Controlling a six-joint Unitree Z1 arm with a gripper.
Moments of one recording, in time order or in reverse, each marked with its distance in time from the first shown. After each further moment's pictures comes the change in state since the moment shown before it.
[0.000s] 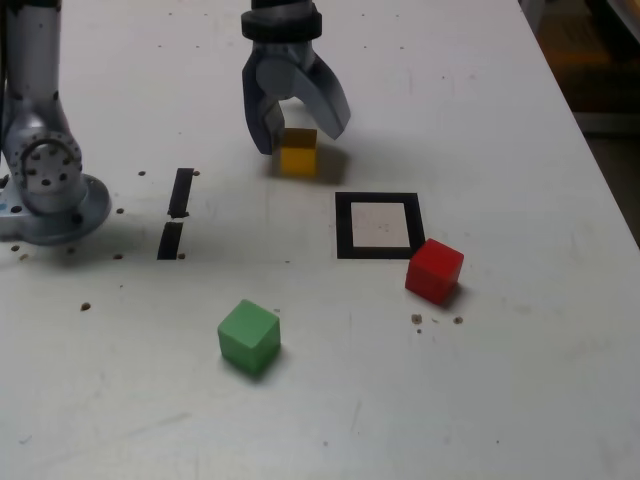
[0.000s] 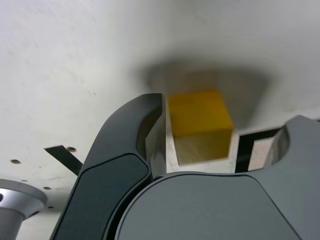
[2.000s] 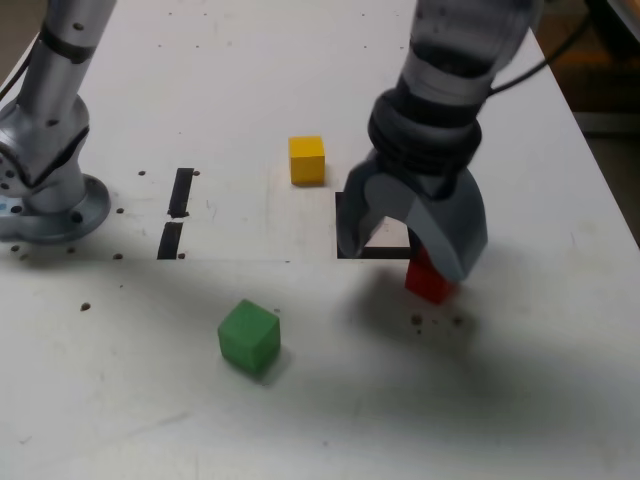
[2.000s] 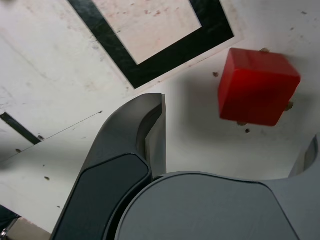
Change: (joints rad) arm -0.828 0.327 -0.666 0.426 0.207 -0.503
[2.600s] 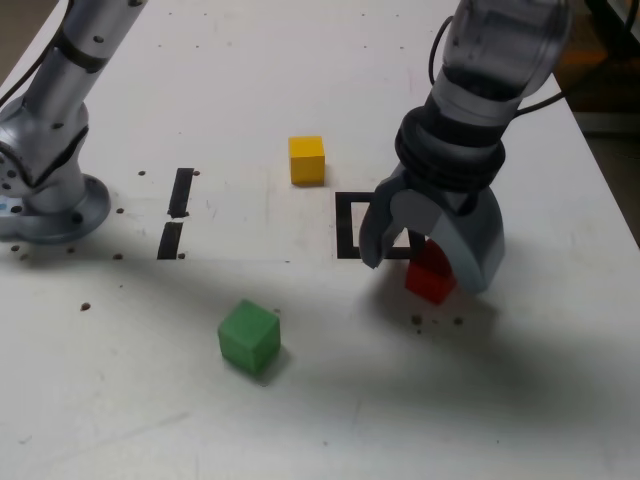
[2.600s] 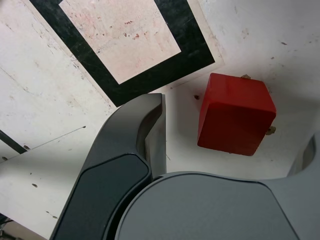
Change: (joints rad) arm 0.025 0.079 -0.073 0.014 -0.002 0.004
